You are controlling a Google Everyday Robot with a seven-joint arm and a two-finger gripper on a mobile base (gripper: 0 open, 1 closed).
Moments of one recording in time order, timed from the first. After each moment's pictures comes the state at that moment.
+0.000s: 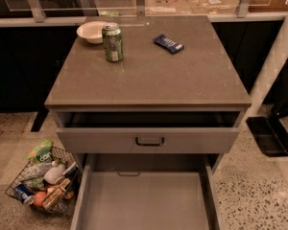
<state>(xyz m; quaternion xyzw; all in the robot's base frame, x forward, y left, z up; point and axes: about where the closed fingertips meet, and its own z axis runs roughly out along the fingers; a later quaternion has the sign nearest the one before) 0.149 -0.187 0.366 -0.74 0.65 0.12 0.10</state>
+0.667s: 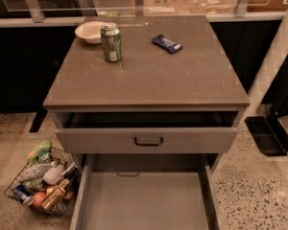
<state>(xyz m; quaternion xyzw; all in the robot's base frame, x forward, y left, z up) 0.201 -0.151 0.360 -0.77 0.60 0.07 0.18</state>
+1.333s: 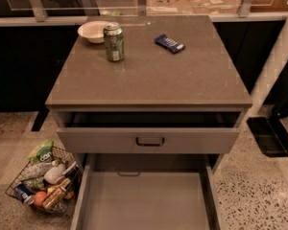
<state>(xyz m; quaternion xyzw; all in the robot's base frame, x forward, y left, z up) 0.245 -0.139 0.365 -0.79 0.58 0.03 0.20</state>
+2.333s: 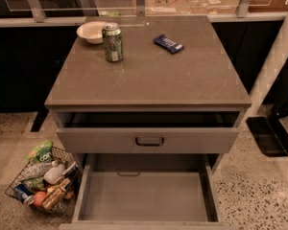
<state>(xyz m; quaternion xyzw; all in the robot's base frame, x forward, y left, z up) 0.303 -0.109 0.379 -0.80 0.56 -0.10 0.19</state>
